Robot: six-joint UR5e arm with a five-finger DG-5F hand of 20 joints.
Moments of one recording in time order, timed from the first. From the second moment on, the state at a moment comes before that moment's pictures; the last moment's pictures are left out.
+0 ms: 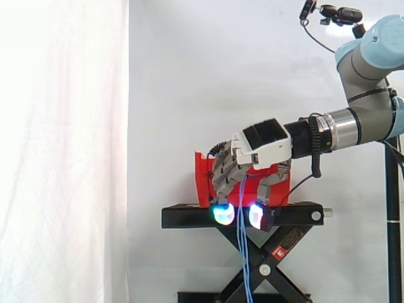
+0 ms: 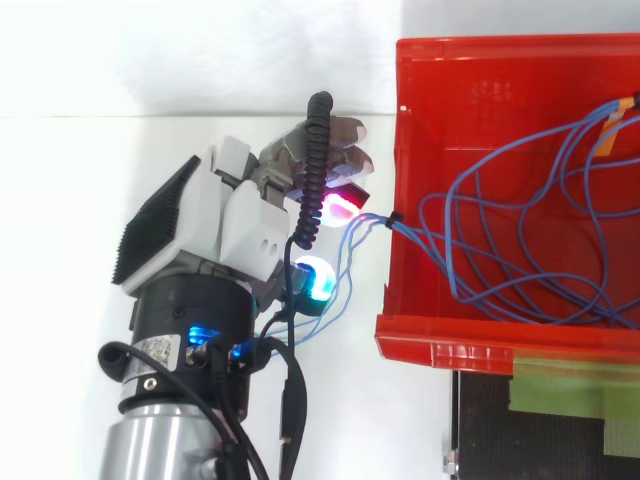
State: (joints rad) arm -0.10 -2.25 -0.97 -3.29 -1.69 -2.29
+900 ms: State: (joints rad) arm -0.12 -2.25 -0.99 -3.22 -1.72 -2.30
